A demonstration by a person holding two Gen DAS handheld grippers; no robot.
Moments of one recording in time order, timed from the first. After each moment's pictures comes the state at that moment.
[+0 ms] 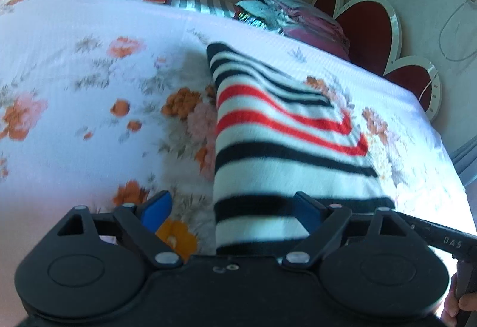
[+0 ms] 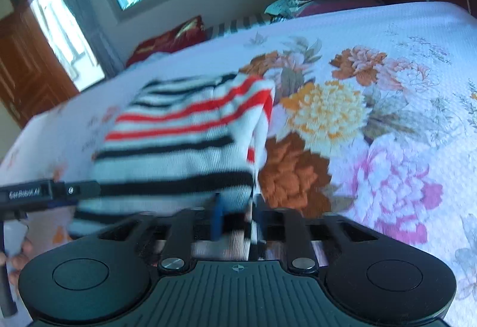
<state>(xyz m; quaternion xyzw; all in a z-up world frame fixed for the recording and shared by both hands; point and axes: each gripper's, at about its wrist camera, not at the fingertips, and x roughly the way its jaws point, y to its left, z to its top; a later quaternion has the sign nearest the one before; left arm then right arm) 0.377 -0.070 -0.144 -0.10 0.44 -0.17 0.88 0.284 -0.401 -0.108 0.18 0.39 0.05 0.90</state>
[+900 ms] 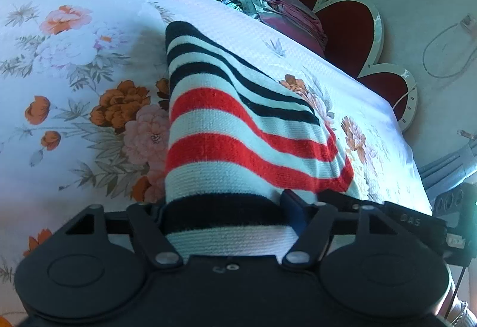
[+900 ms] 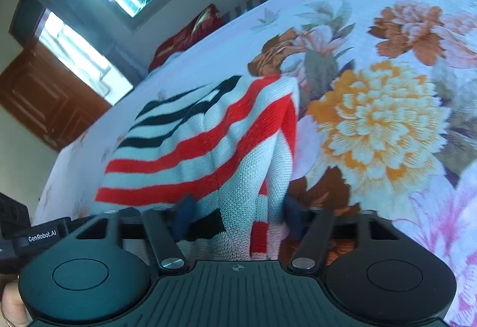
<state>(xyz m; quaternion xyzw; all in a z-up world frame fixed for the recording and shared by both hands) 0.442 -0.097 -0.180 -0.17 0.47 -0.24 0.83 0.380 -0.428 -0.154 0.29 0.42 0.13 0.85</state>
